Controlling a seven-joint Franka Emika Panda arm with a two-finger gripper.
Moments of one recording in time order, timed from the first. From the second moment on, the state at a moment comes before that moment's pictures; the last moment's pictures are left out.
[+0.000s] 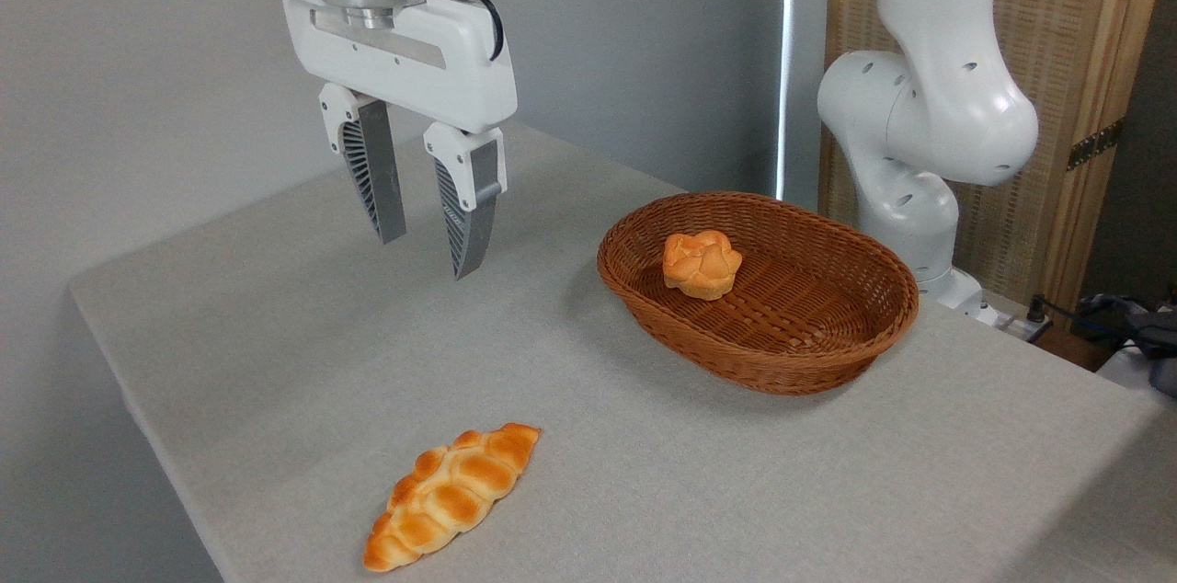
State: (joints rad) arm -0.07 0.00 -0.03 -1.64 -0.06 1.72 0.49
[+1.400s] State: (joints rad) arm -0.05 0.02 -0.02 -1.75 -0.01 1.80 0.61
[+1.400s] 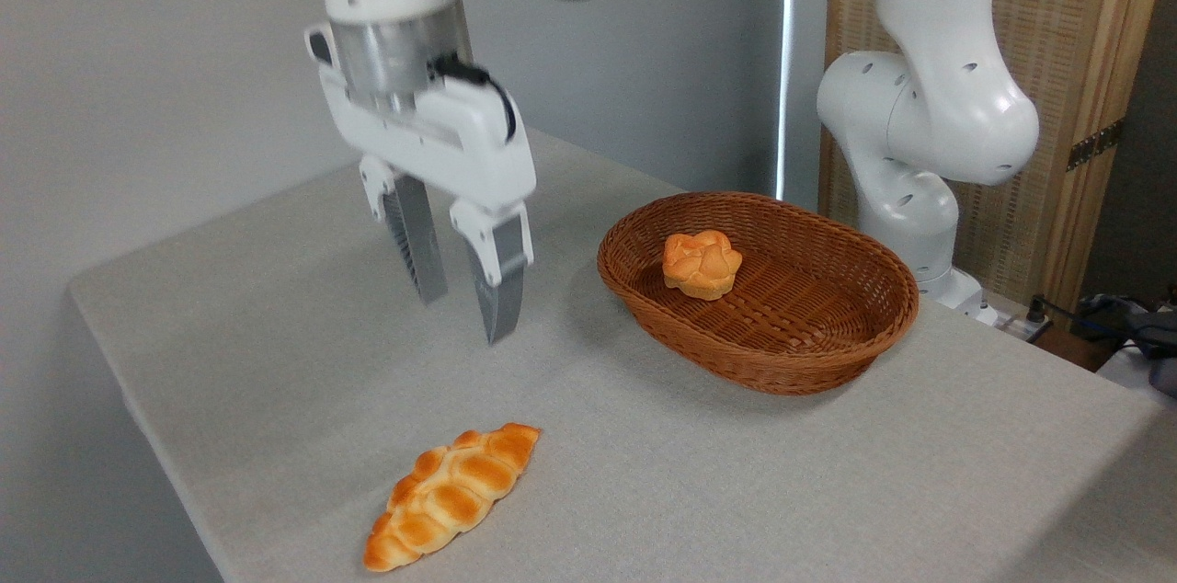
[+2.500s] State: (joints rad) arm -0.06 0.08 -0.02 -2.05 0.16 2.29 0.61
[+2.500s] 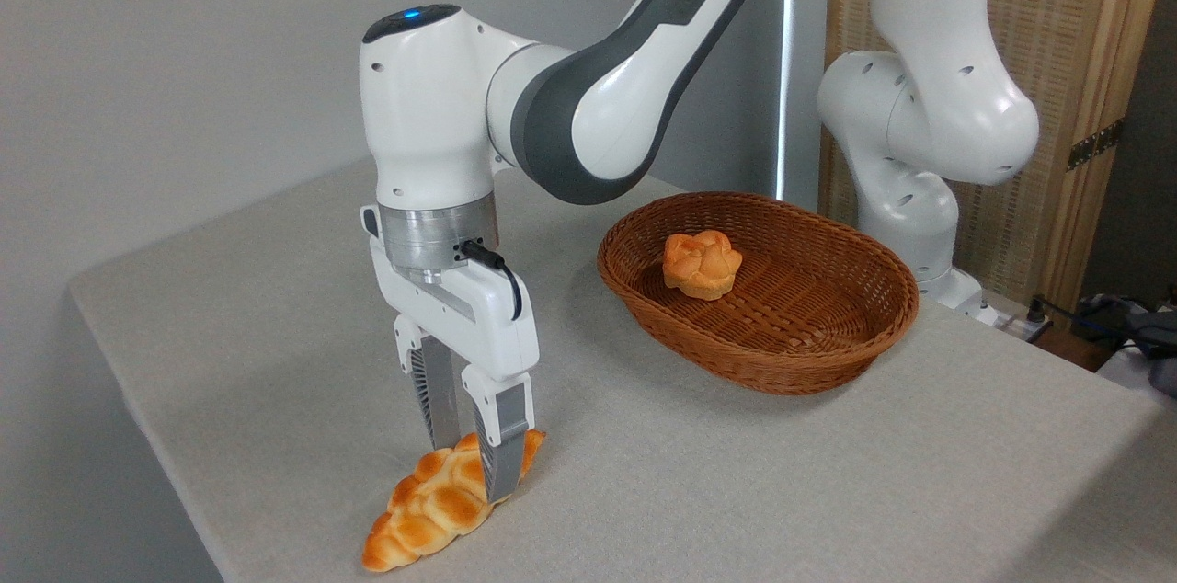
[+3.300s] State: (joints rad) arm -0.06 0.12 -0.02 -2.05 0.17 2.35 0.61
